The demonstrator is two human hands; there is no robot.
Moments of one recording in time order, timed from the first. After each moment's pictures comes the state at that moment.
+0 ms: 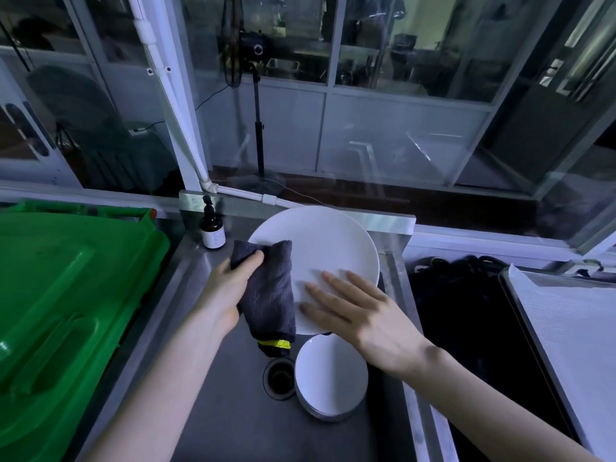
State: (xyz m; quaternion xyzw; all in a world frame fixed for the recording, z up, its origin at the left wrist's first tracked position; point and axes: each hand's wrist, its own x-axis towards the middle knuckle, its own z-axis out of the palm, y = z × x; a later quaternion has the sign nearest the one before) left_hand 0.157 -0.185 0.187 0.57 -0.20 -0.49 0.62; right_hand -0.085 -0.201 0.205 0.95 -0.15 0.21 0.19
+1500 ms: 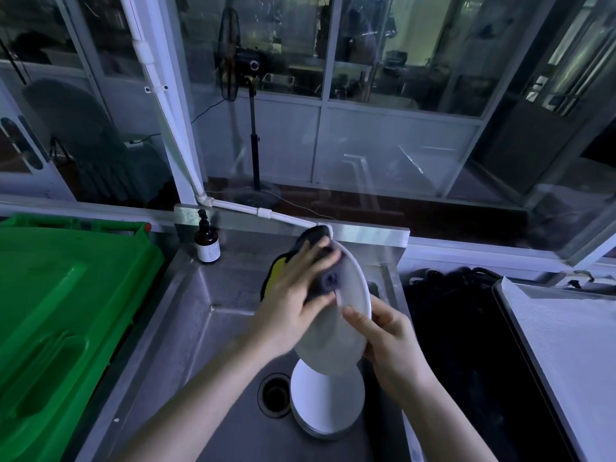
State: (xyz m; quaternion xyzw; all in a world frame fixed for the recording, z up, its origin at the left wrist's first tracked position) left_hand 0.097 -0.191 0.202 0.49 -0.73 -0.14 0.46; right_hand -0.084 -0.192 0.194 0.53 -0.37 0.41 -0.64
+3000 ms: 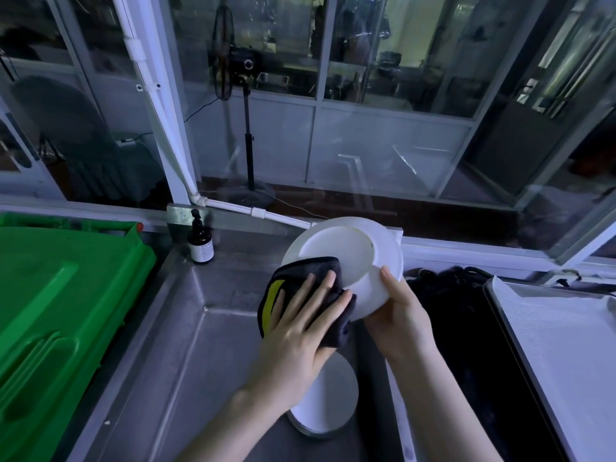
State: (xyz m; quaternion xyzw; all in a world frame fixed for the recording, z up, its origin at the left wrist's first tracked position) left_hand 0.070 -0.152 0.164 0.55 -0.77 0.02 0.32; right_hand -0.081 -0.218 0.227 0.23 -0.31 0.55 -0.74
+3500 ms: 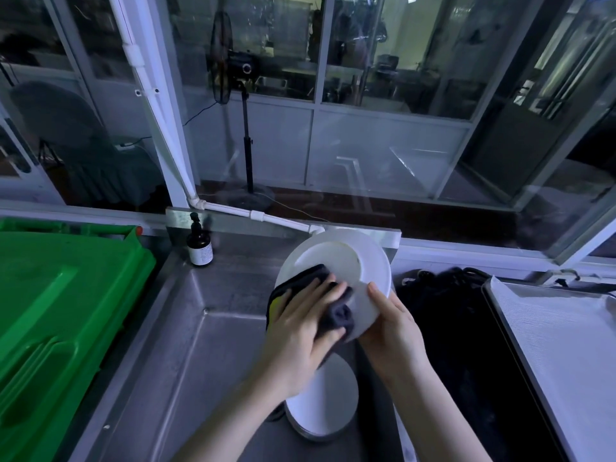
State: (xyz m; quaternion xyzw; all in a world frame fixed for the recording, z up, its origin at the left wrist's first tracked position) left_hand 0.067 -0.161 0.179 0.55 -0.73 -0.10 0.39; right_hand -0.083 -0.203 0.210 0.24 -0.32 0.54 -0.74
